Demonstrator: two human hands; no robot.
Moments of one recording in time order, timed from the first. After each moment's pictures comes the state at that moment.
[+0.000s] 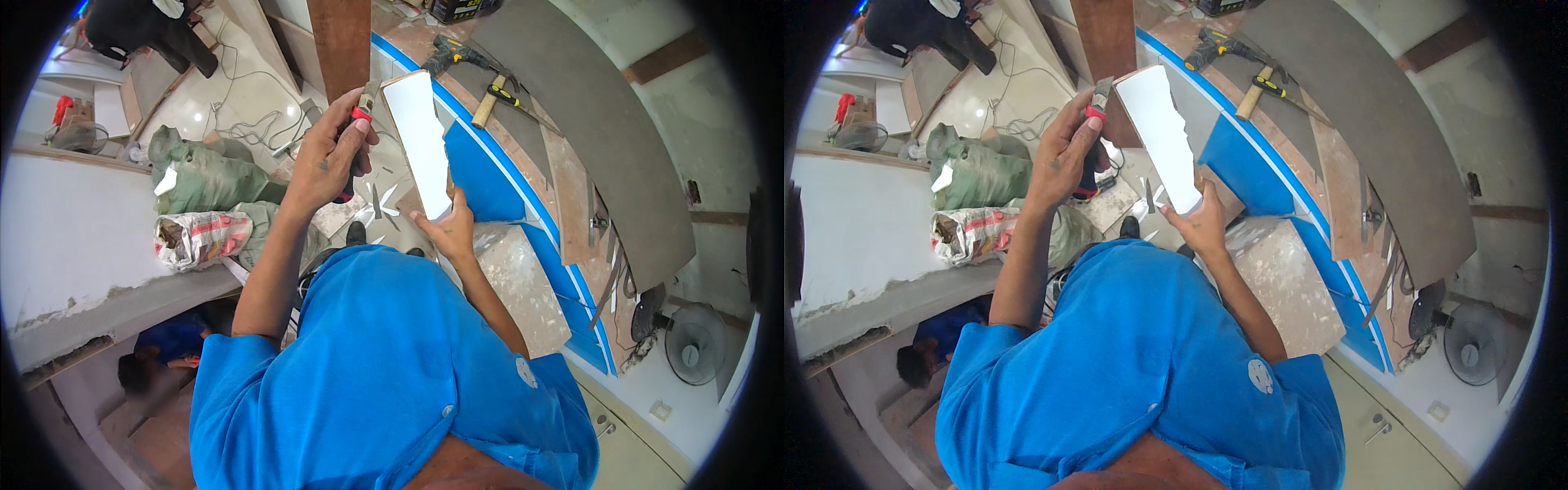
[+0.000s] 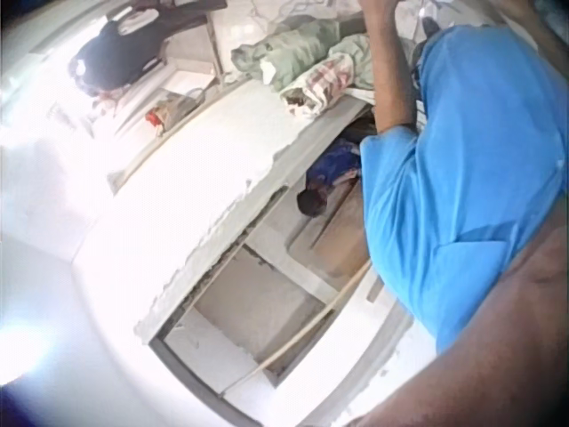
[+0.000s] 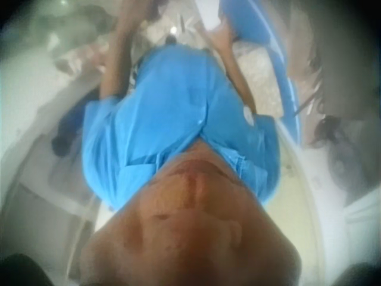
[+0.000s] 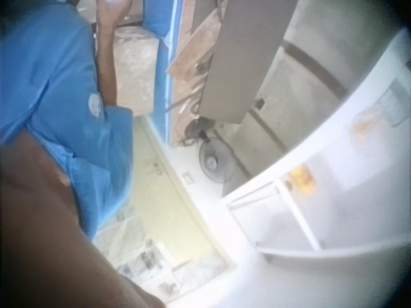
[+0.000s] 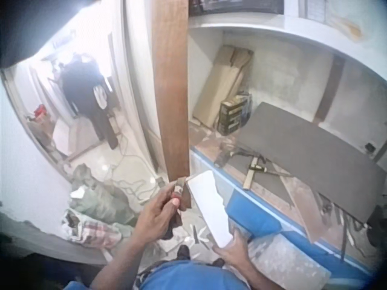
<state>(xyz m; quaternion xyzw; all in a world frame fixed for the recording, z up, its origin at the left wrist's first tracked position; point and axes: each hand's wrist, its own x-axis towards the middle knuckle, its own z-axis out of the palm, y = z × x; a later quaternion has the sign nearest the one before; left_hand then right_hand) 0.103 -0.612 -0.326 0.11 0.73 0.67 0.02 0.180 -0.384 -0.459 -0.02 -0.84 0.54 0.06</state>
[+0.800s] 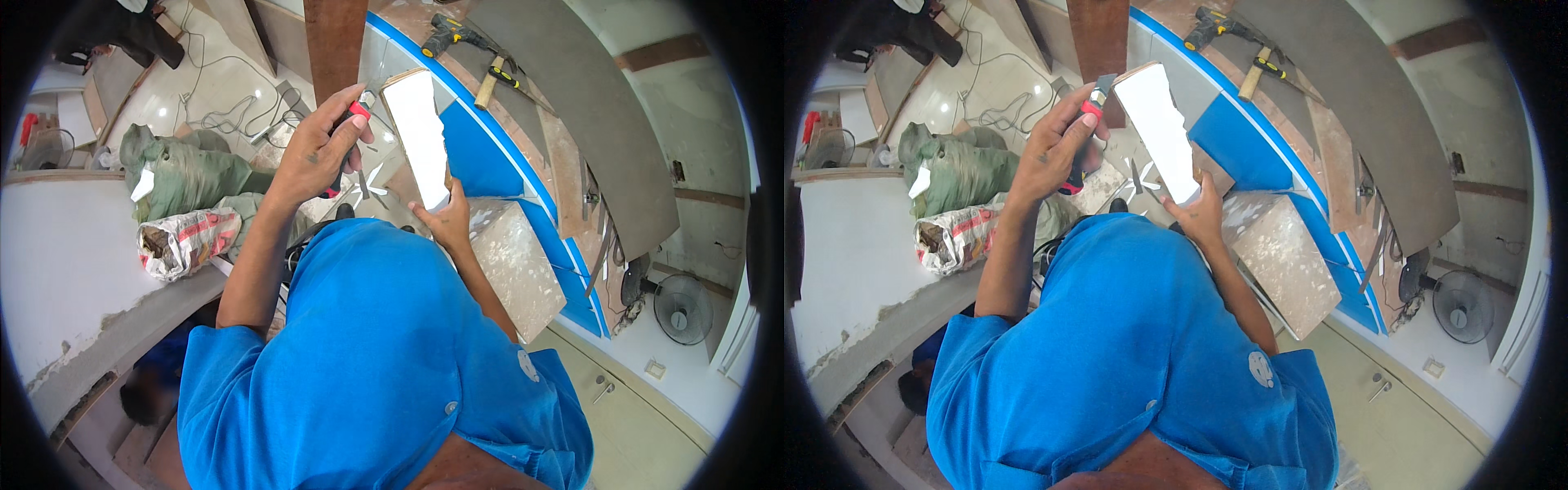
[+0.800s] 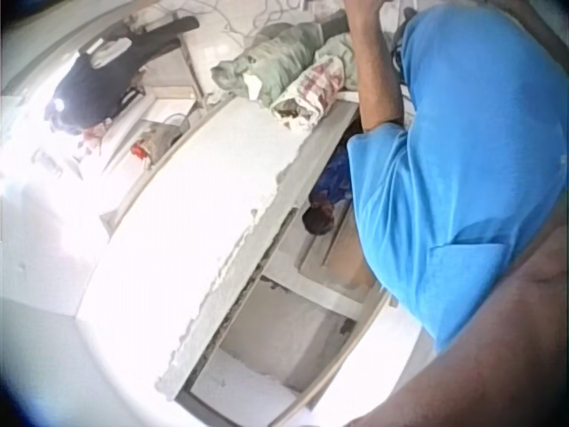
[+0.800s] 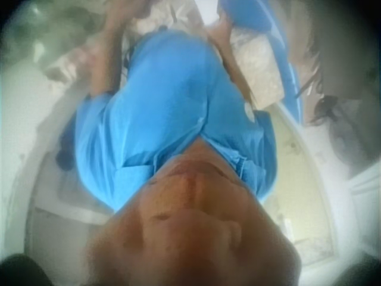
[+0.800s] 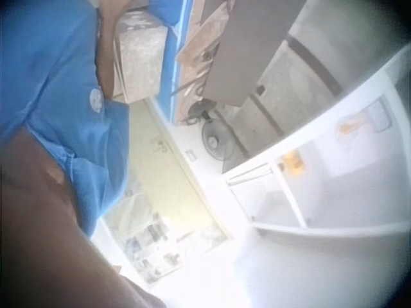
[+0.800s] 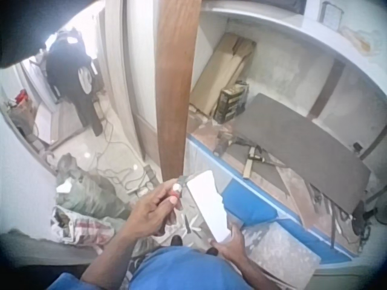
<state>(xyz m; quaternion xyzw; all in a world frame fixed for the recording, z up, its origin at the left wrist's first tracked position) 0.077 -0.699 -0.353 0.15 0.71 0.68 0.10 0.180 -0.450 -0.486 -0.05 -0.86 0.50 0.08</state>
